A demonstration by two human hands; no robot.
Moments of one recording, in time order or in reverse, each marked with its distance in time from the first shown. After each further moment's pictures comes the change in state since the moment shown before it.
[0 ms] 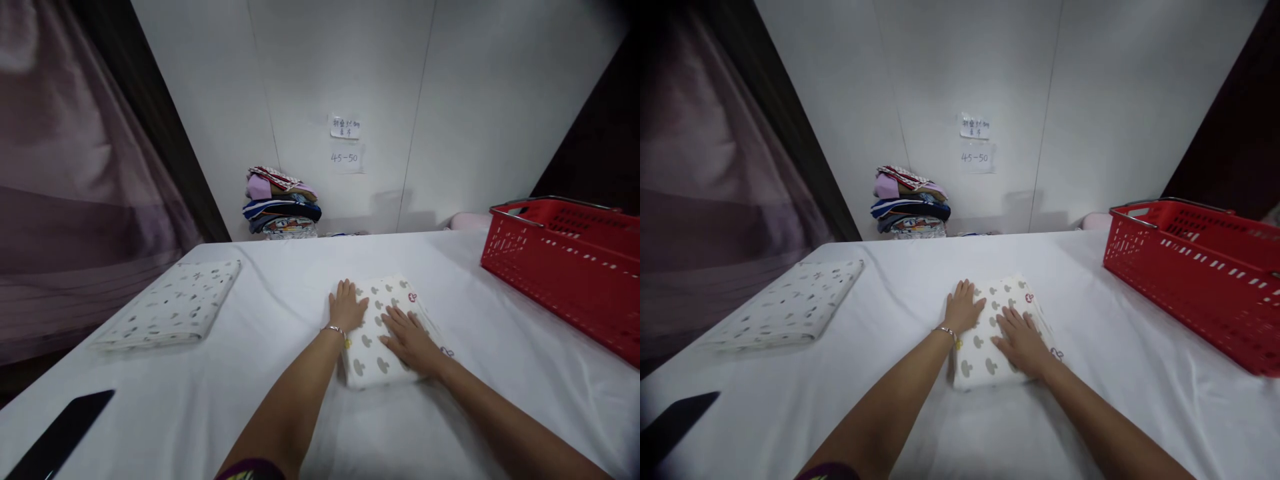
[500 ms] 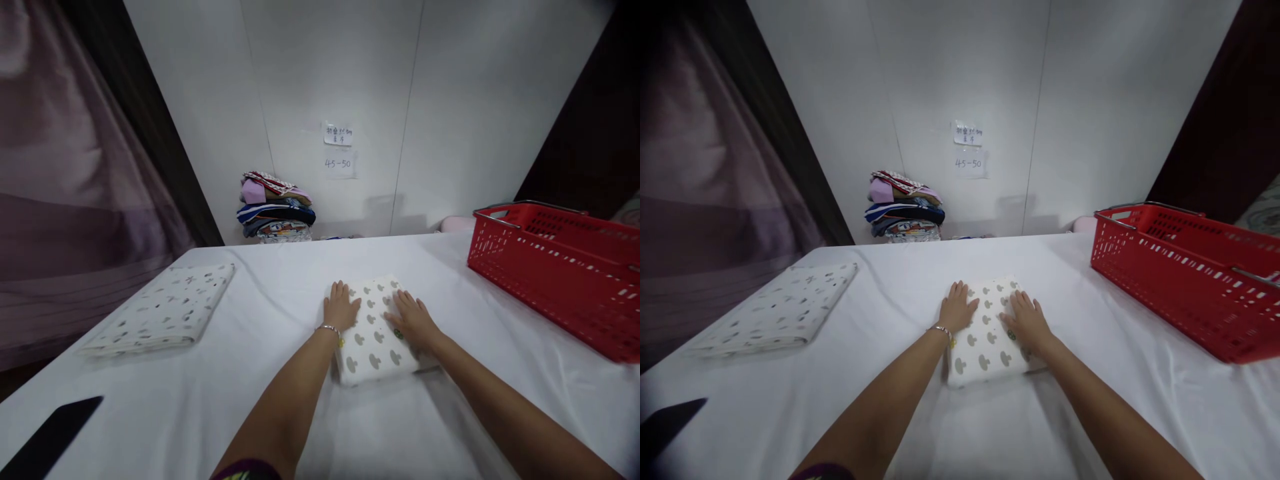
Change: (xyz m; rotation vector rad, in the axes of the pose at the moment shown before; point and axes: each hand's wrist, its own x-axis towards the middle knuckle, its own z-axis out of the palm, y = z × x) left_hand -0.002 0.003 -0.005 -0.028 0.001 -0.007; right_hand 0.019 0.032 -0.009 -0.125 0.068 0.200
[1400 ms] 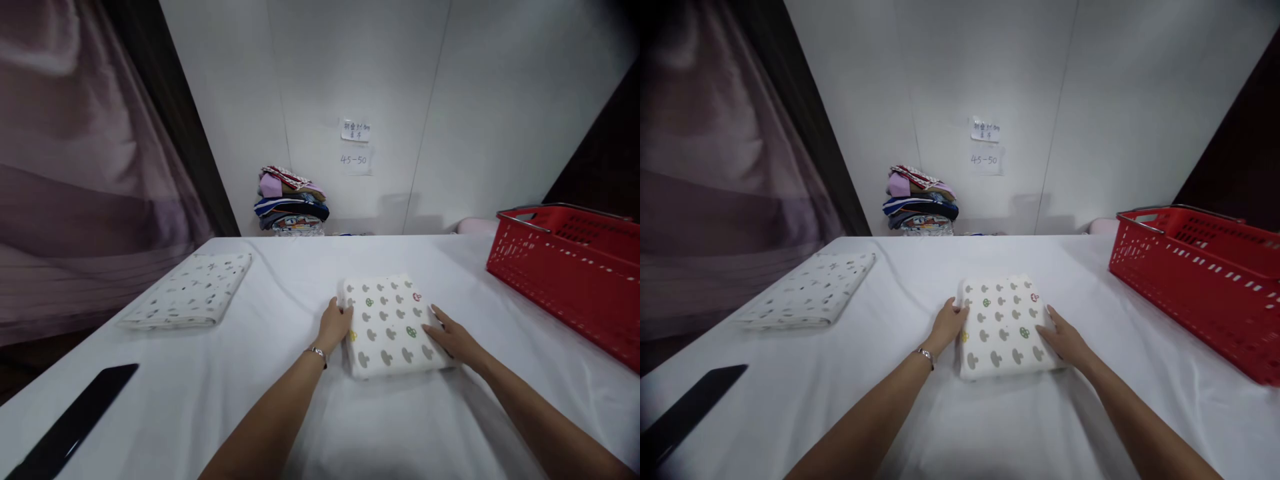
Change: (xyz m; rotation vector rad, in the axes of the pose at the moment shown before) left_hand -0.053 -0.032 -0.010 -0.556 0.060 -0.317; right_hand -0.039 0.055 0.010 0.443 0.009 0.284
